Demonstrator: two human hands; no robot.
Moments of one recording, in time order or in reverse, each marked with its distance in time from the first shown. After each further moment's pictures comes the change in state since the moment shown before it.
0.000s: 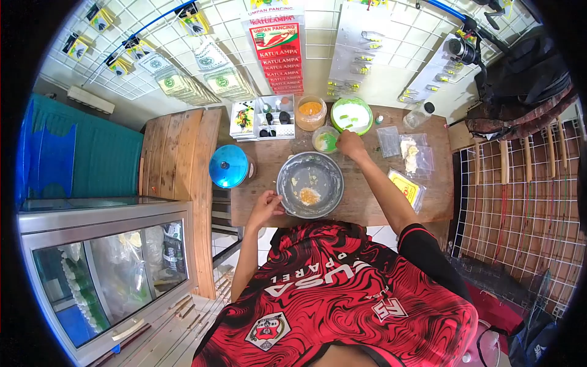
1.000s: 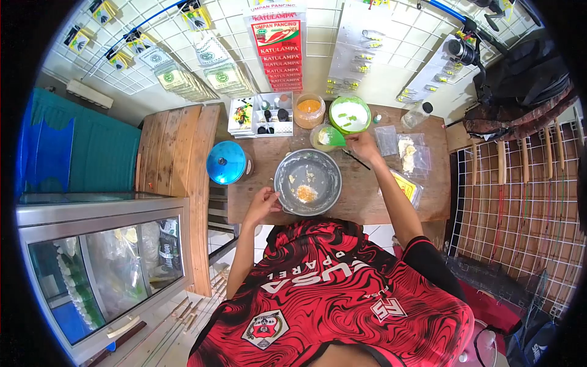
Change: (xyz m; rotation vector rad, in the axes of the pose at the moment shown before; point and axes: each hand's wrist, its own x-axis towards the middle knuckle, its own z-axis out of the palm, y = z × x) left_hand -0.002 0.004 0.001 0.003 -0.015 -0.005; right_hand -0.020 0.047 -0.019 0.455 0.027 -0.138
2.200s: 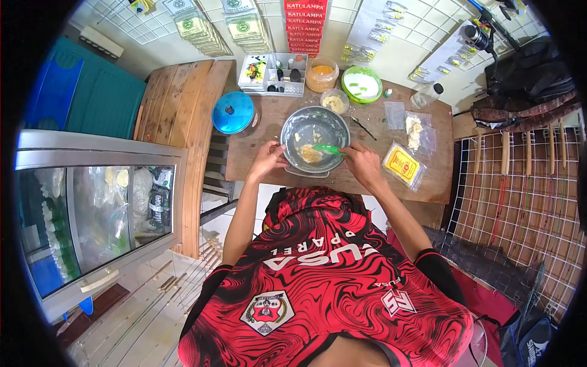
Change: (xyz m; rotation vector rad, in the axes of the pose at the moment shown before) left_hand 0.002 -0.008 0.008 -0.053 0.033 0.077; right_hand -0.175 -0.065 0.021 -0.427 0.064 -0.499
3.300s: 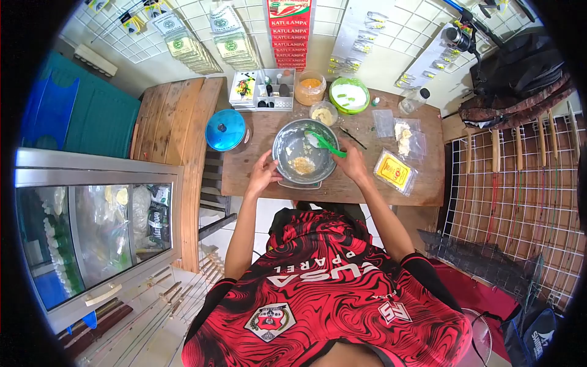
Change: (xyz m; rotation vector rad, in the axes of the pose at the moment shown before) left_hand 0.000 -0.007 0.009 -0.085 0.047 0.047; right_hand 0.029 0.020 0.015 0.303 -0.073 0.516
